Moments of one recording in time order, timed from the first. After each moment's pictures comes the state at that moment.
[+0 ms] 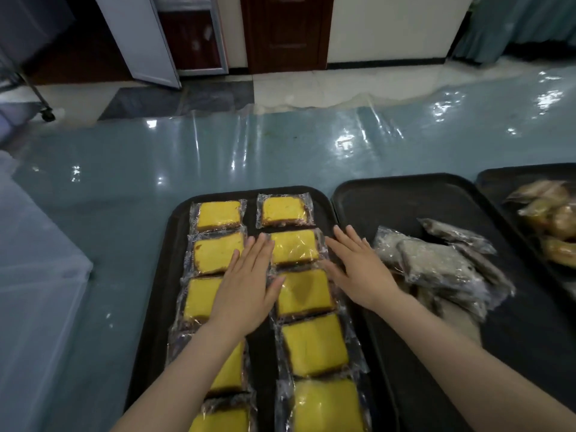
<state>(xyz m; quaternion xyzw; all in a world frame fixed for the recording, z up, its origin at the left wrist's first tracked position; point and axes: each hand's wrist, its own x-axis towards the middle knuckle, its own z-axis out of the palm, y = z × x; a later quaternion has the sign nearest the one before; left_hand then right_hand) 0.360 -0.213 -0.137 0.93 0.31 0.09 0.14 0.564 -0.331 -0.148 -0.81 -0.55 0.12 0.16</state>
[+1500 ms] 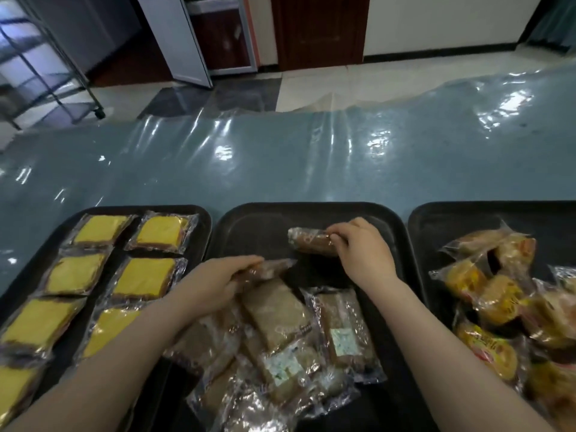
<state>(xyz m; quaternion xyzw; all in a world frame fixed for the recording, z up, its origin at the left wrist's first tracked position) 0.655 -0.293 -0.136 0.91 0.35 -0.01 0.22 0.906 -0.394 -0.176 -0.80 -0.50 0.08 0.31</state>
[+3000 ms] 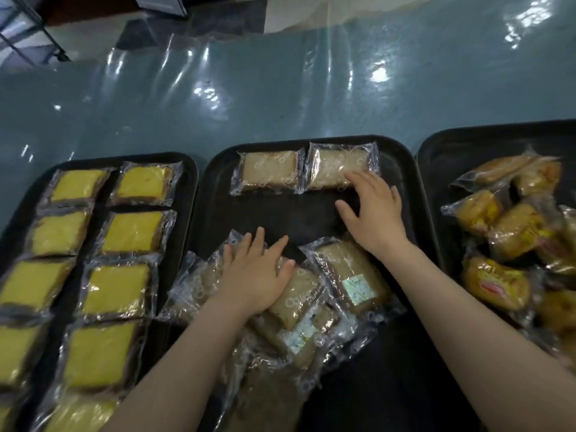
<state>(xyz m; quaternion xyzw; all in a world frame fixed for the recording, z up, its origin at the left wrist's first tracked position) 0.686 -0.362 -0.203 0.86 0.44 -0.18 0.16 0.910 -0.417 -0.222 -0.82 -0.49 0.12 0.27</state>
